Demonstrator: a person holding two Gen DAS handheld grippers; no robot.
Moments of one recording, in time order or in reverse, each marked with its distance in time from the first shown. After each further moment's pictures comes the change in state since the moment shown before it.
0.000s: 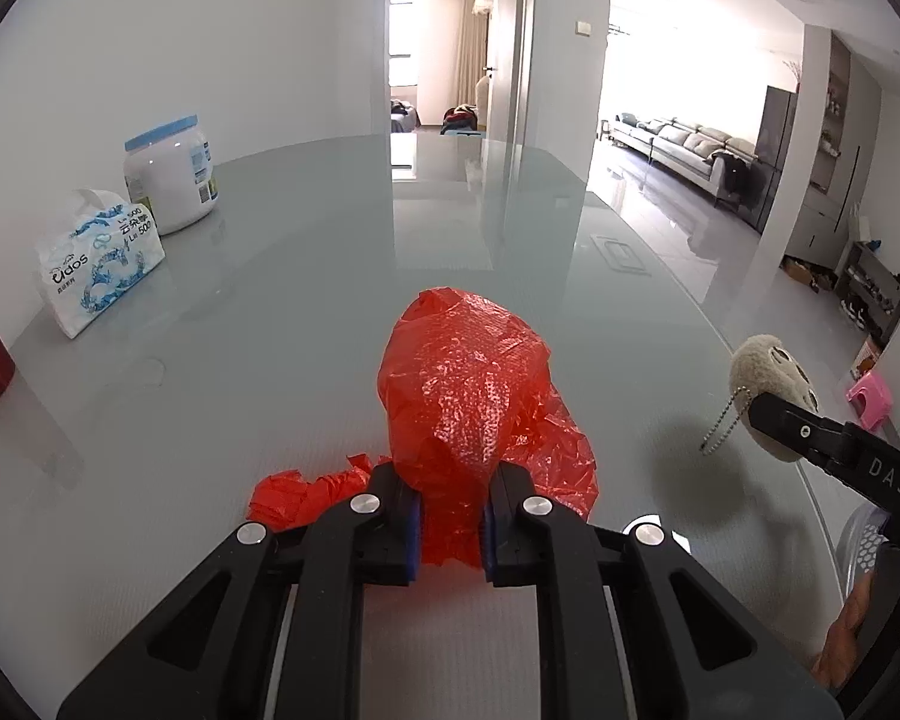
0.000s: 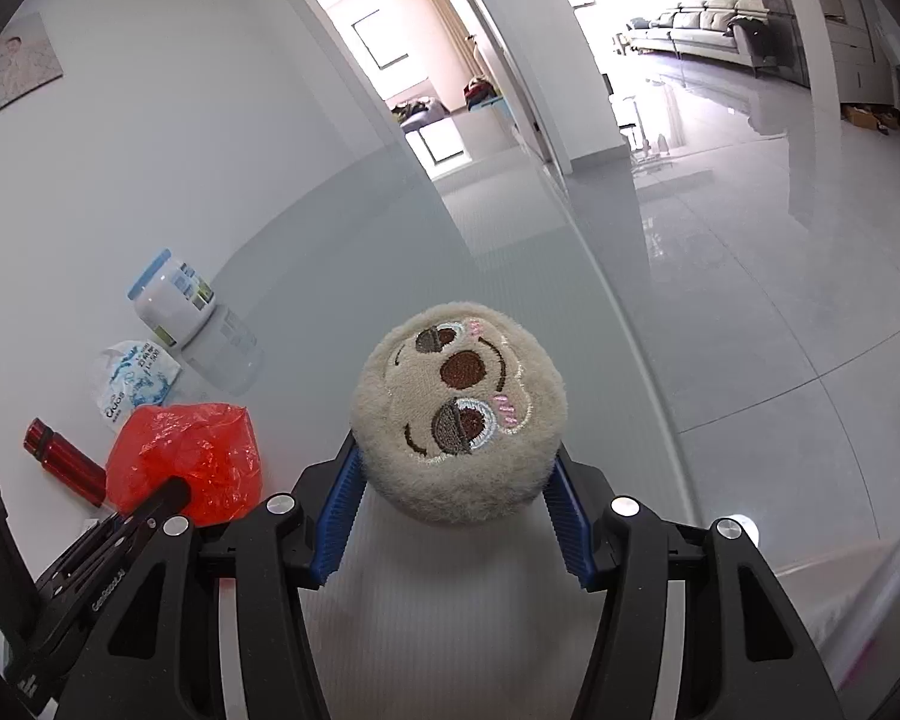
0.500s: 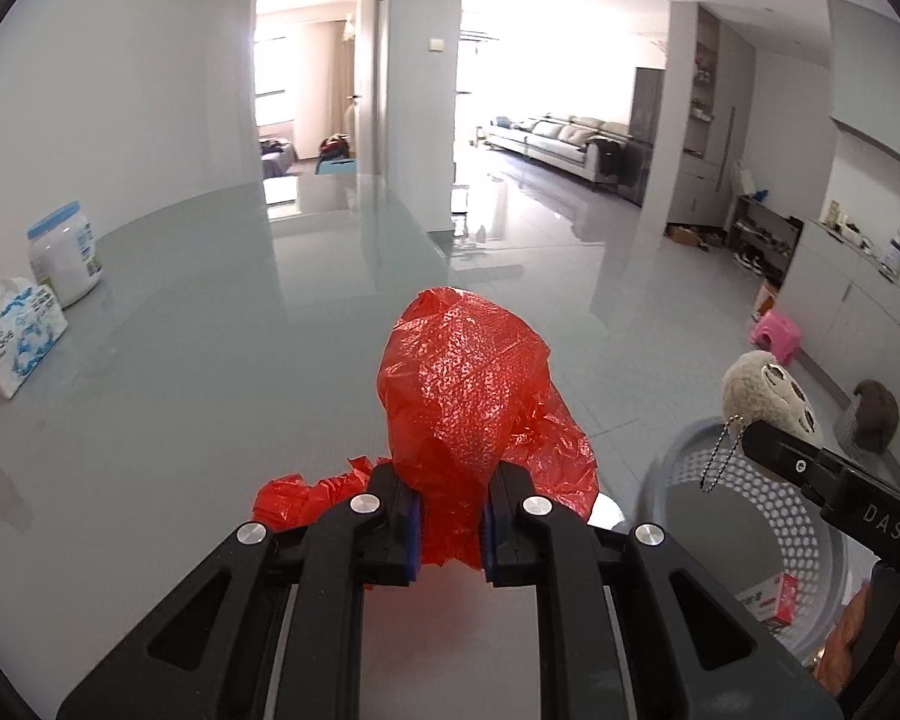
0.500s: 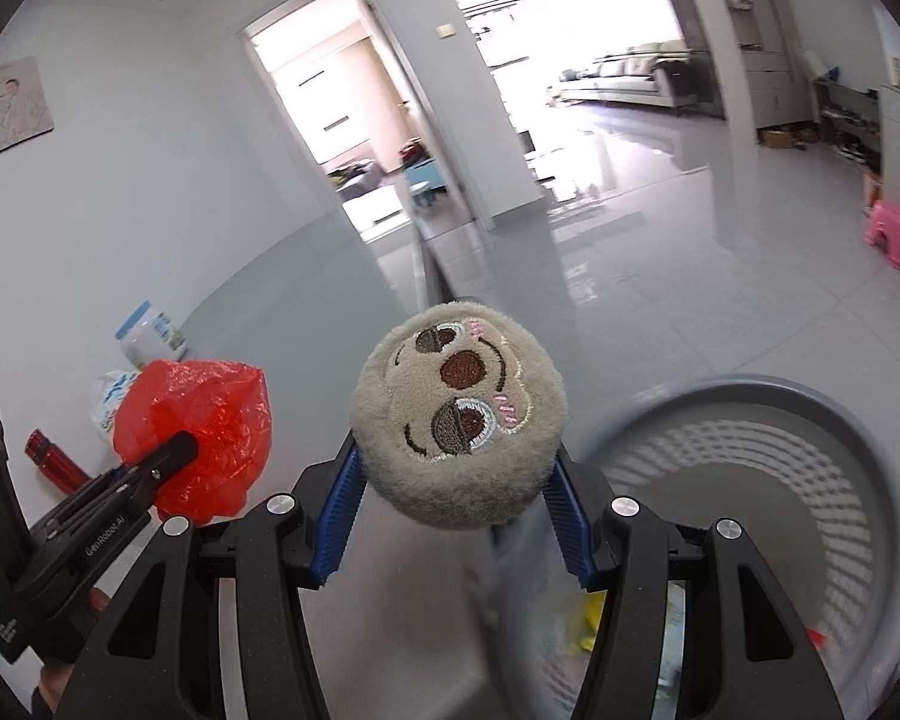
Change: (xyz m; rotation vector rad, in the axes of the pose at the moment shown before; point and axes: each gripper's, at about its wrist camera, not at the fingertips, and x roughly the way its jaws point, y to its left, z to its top) left arm -0.098 -0.124 -0.038 0.194 -0.051 -0.257; right arm -0.187 -0.074 -0.072 0.075 -0.155 -0.191
